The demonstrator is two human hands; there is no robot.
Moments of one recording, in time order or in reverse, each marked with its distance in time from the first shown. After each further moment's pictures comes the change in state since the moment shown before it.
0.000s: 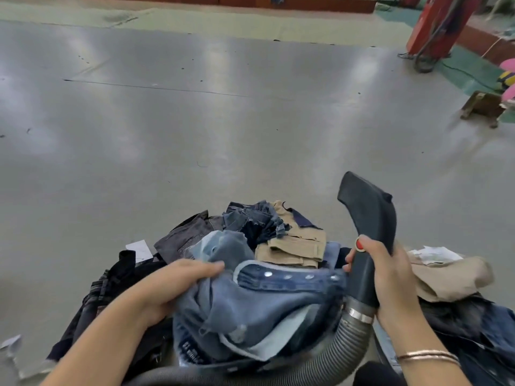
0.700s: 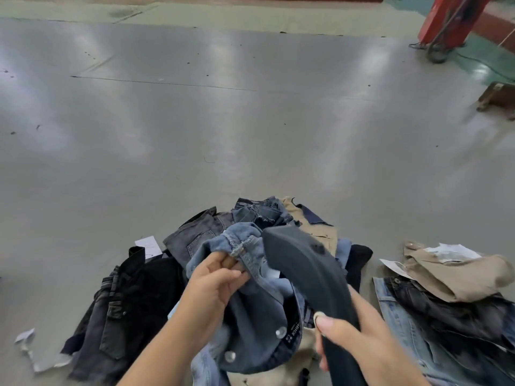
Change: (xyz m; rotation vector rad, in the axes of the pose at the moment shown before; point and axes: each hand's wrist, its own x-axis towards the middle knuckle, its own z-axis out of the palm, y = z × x) left_hand 0.013 -0.027 0.047 -0.492 0.103 0.588; right_hand -0.068 0.007 0.030 -0.170 -0.546 0.107
